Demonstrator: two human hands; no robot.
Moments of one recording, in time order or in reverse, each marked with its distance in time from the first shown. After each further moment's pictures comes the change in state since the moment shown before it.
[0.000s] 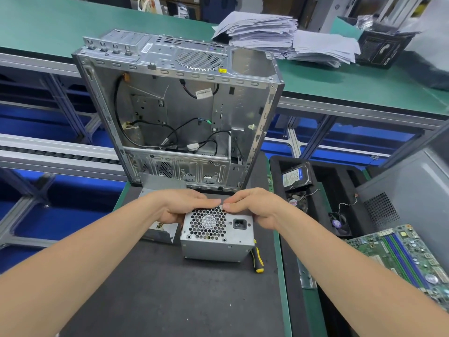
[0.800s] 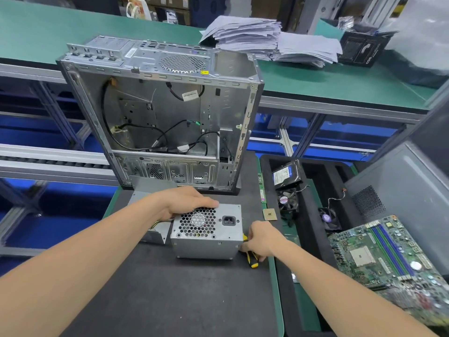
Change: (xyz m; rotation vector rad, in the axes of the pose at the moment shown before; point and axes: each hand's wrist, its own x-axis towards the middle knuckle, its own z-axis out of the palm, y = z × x) left_hand 0.019 0.006 0.007 0.333 0.195 0.022; right_hand 0.003 0.098 -0.026 -0.894 0.143 0.152
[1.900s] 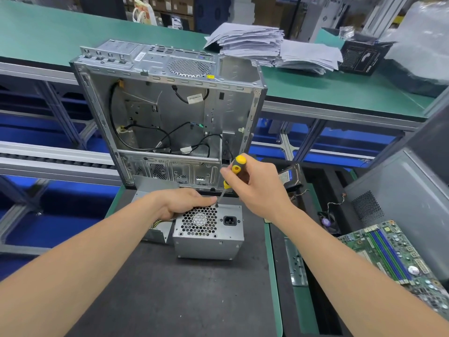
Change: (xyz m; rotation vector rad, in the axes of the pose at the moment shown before) left_hand -0.007 -0.002 -0.001 -0.078 -0.068 0.036; right_hand -0.080 -0.087 -0.083 0.247 0.760 -0.764
